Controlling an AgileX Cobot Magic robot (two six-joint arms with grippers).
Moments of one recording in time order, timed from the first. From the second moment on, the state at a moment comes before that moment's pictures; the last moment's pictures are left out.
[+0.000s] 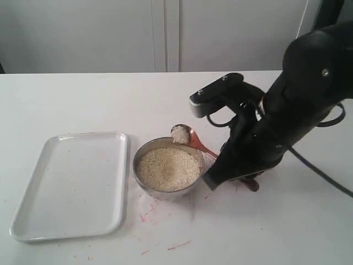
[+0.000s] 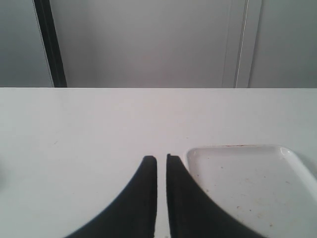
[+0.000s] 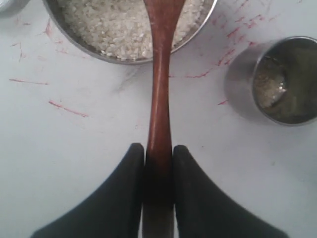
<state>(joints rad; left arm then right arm) 0.15 0.00 0.00 -0.06 -0.07 -0.04 0.47 1.44 -1.03 0.05 0.87 -0.13</state>
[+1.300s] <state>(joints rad) 0.15 0.00 0.00 -0.06 -0.07 -0.04 0.25 1.29 -0.86 -0.04 0.90 -0.07</state>
